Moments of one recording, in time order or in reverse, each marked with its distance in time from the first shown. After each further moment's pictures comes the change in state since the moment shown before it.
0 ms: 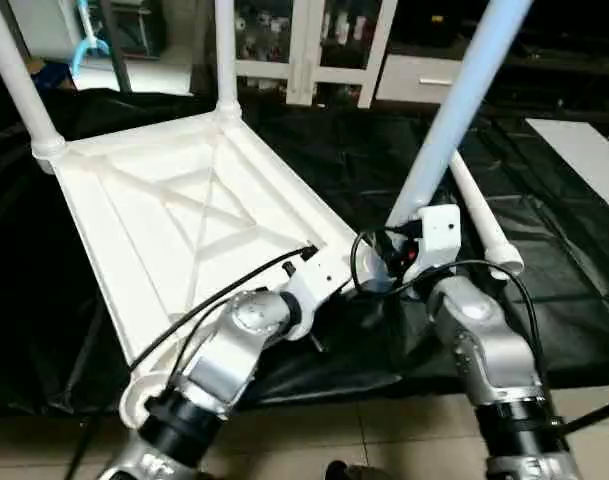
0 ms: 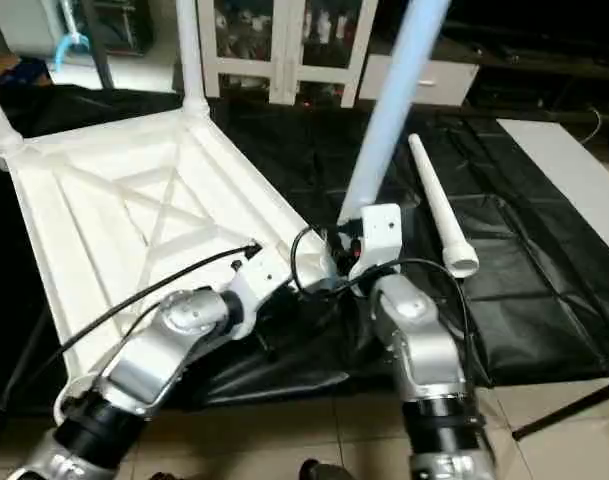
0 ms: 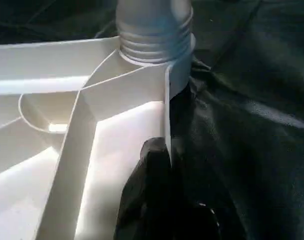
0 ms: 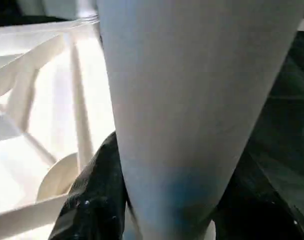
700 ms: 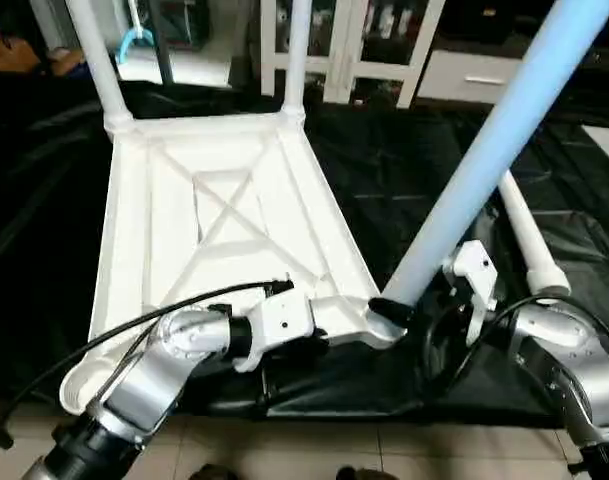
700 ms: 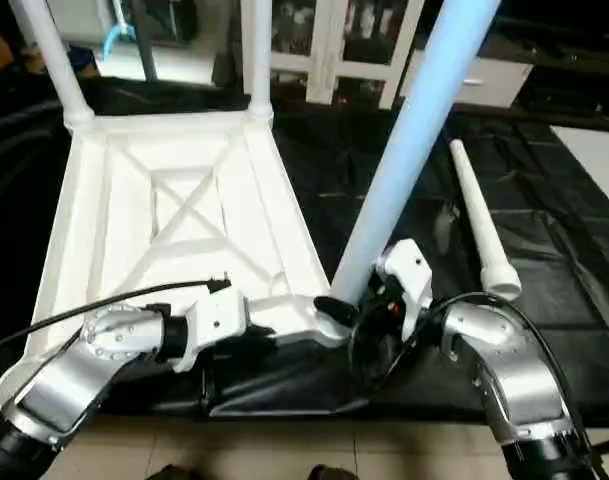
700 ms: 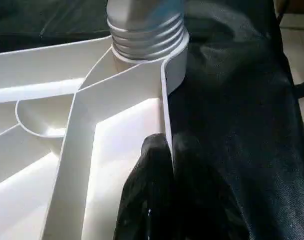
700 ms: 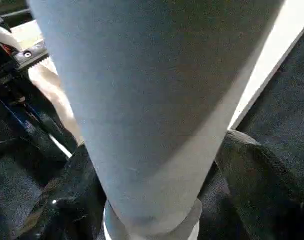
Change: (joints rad) left arm 0.132 0.306 -0.012 -0.170 -0.129 -0.272 -0.349; right arm 0.168 -0.393 0.060 -0.178 0.172 -0.024 0.640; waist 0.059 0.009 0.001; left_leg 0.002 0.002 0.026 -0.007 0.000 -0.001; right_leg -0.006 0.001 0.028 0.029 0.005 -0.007
